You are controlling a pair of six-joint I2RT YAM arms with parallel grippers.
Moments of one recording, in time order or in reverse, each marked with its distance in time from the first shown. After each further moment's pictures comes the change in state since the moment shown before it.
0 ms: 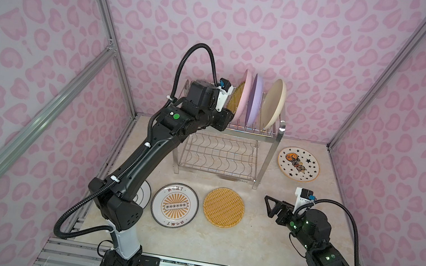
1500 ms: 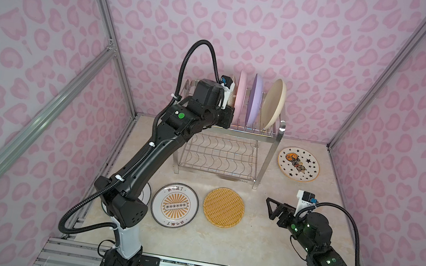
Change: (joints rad) left arm -0.050 0.043 0.093 -0.036 -0.103 -0.094; right arm -0.016 -0.048 -0.033 -0.018 0.003 0.000
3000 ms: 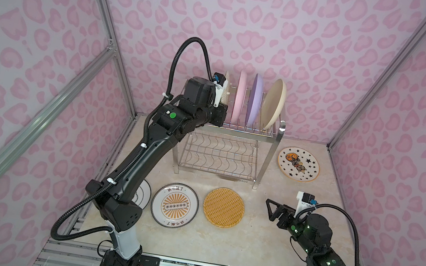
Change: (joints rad) left arm 0.052 -0.050 -0.054 0.021 0.012 0.048; right arm -0.004 -0.019 -0.017 -0.004 -0.014 0.010
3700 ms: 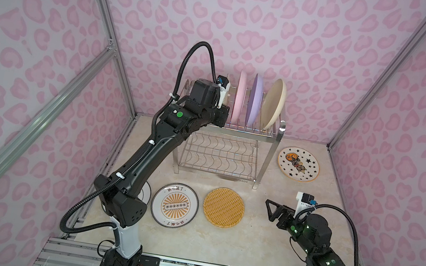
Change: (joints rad) left arm -0.001 0.057 0.012 0.010 -0.035 0.030; right arm 0.000 -0.002 -0.009 0.000 -0.005 0.008
